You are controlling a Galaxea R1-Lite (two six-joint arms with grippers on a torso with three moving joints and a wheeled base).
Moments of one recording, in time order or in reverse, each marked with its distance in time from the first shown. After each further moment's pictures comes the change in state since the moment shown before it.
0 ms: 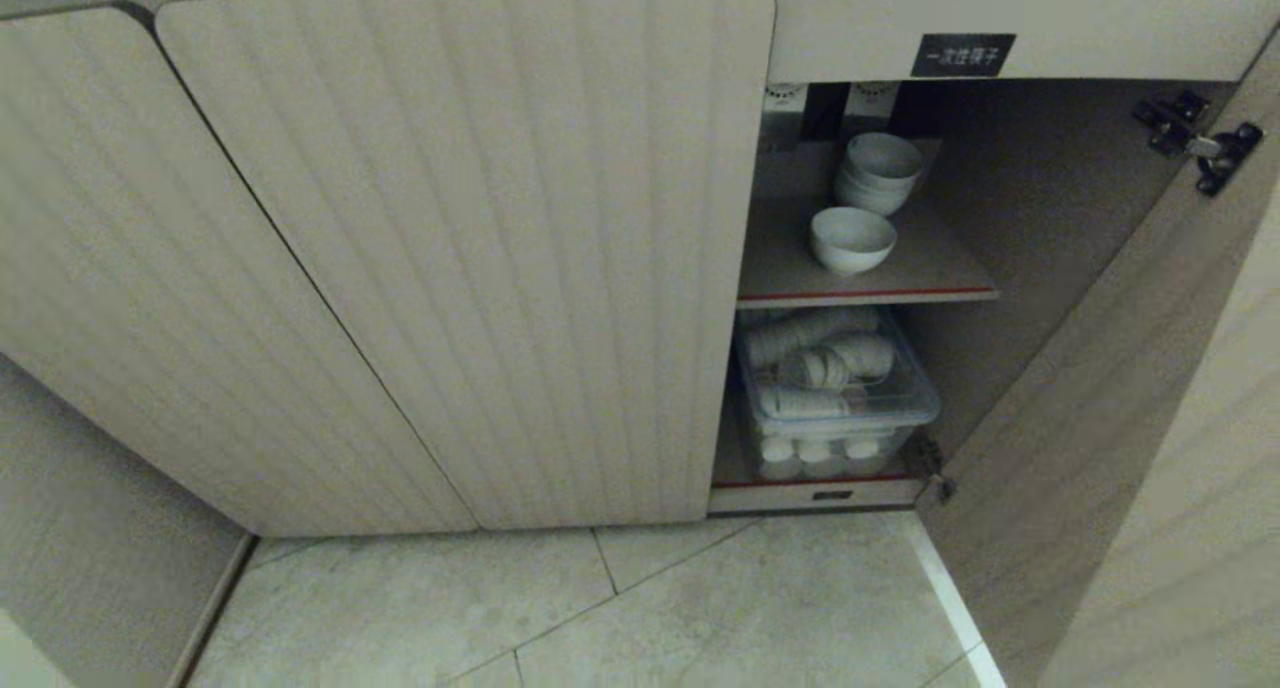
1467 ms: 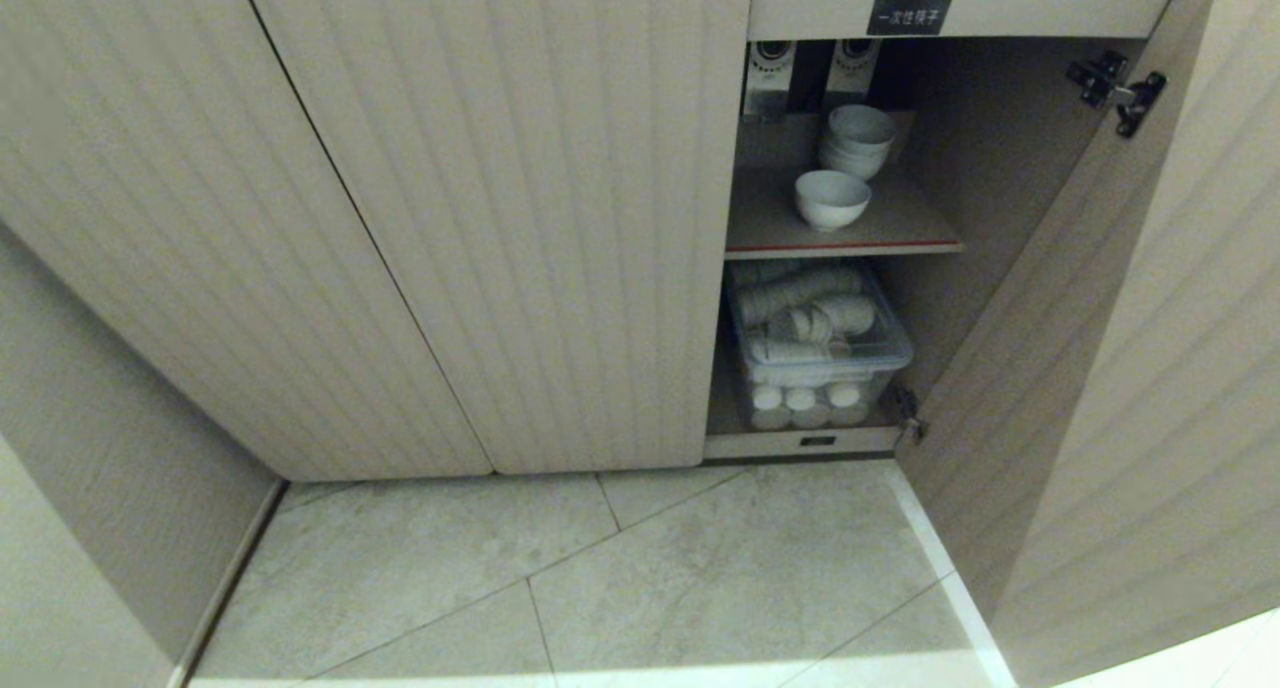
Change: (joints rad) left arm 0.000 0.000 0.000 0.001 0.000 0.003; right arm 0.000 0.000 0.000 0.003 -0.001 -0.003
